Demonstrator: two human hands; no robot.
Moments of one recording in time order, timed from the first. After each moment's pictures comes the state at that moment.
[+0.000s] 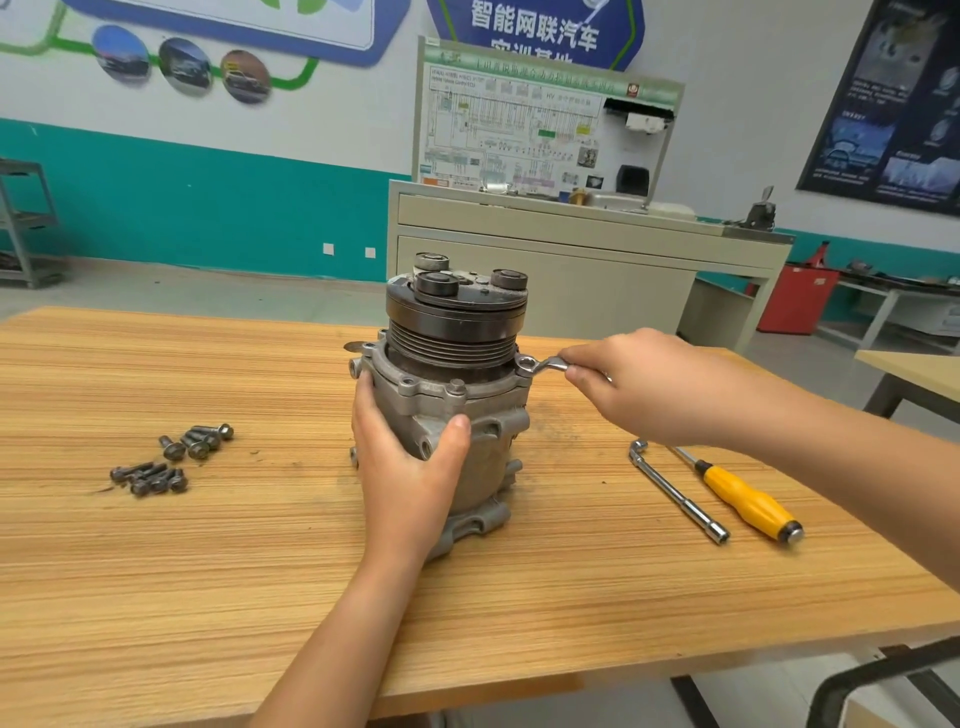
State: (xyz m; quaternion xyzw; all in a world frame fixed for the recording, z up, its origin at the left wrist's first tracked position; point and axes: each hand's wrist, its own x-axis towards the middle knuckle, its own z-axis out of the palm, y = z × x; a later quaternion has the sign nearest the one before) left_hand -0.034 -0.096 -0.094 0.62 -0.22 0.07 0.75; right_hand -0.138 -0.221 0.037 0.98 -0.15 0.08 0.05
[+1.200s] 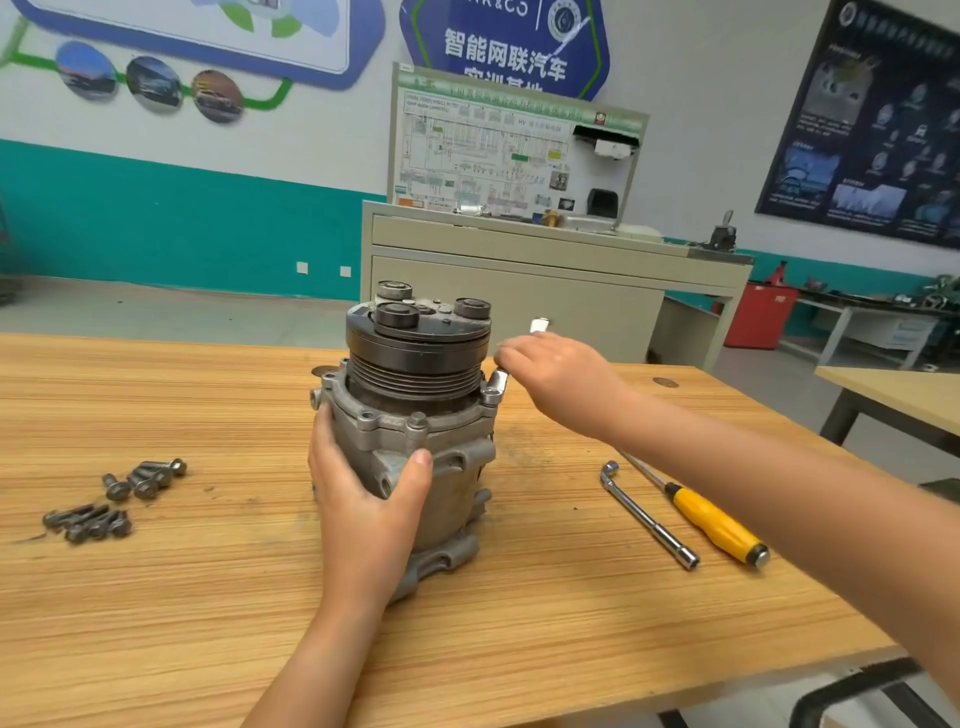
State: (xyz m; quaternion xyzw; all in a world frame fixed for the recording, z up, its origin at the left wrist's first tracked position) left_hand -0.034 -0.097 -0.095 0.63 -0.22 0.09 0.74; right_hand -0.078 -0.279 0.008 0.93 0.07 0.26 0.25
